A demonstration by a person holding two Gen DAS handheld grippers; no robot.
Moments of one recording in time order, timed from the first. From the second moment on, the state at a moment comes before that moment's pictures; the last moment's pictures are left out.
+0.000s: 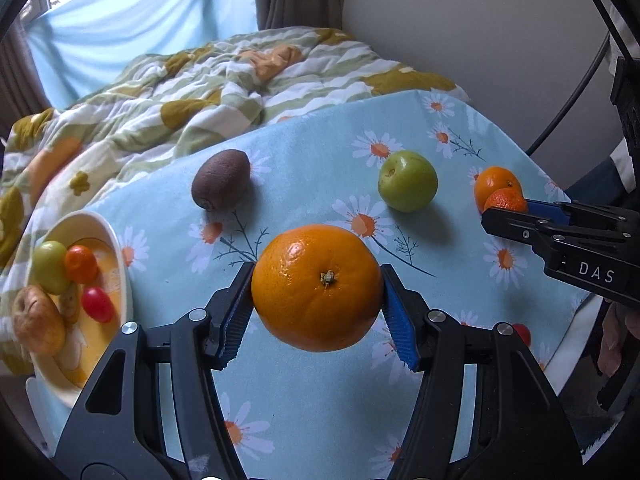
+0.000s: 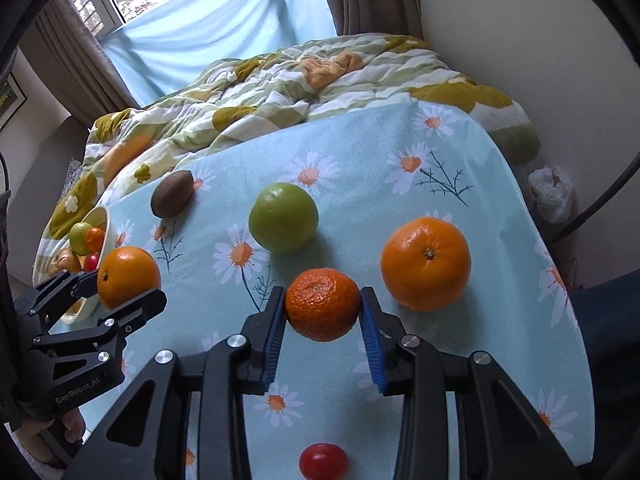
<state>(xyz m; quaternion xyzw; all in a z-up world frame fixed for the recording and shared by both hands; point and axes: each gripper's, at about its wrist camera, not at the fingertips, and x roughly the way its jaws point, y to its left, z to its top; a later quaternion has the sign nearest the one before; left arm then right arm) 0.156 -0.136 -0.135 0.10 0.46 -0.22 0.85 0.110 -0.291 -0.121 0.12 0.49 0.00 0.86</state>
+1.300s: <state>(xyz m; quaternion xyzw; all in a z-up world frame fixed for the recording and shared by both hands) 0.181 0.090 -0.139 0.02 0.47 -0.10 0.88 0.182 -0.056 -0.102 0.04 0.48 0.16 0.86</state>
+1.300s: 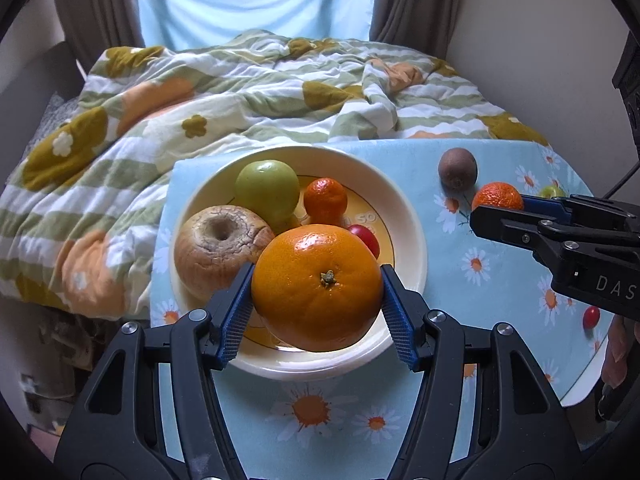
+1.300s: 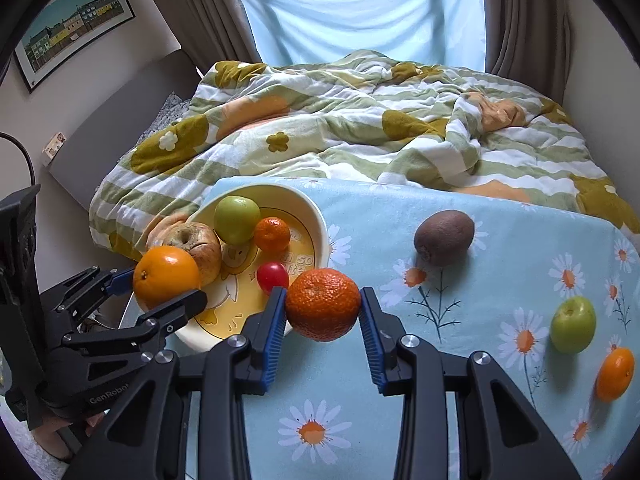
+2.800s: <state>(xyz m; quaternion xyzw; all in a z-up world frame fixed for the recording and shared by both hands) 0.141 0.118 -0.123 0.02 0.46 -0.07 0.88 0.227 -0.008 -0.126 -0.02 0.50 0.21 0.84</state>
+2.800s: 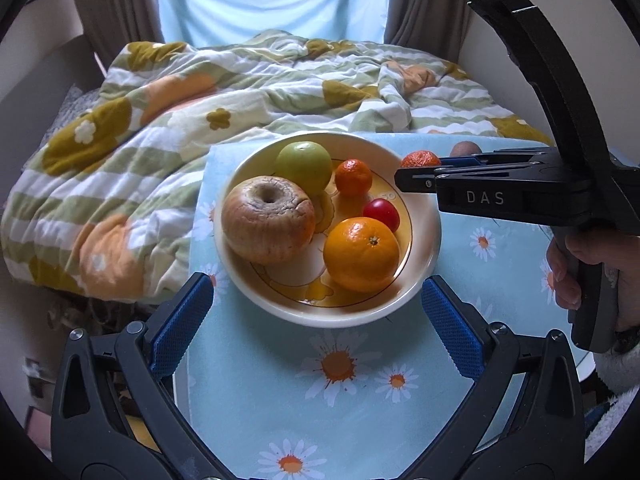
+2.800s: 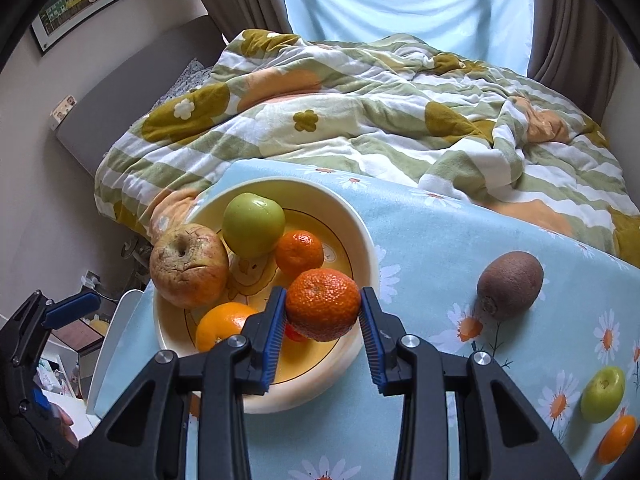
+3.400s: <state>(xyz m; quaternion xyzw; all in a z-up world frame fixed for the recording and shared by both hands) 0.134 0.132 -0.126 -0.01 0.47 -0.05 0.88 0.231 -0.005 -0.127 -0.02 0.48 0.20 0.85</state>
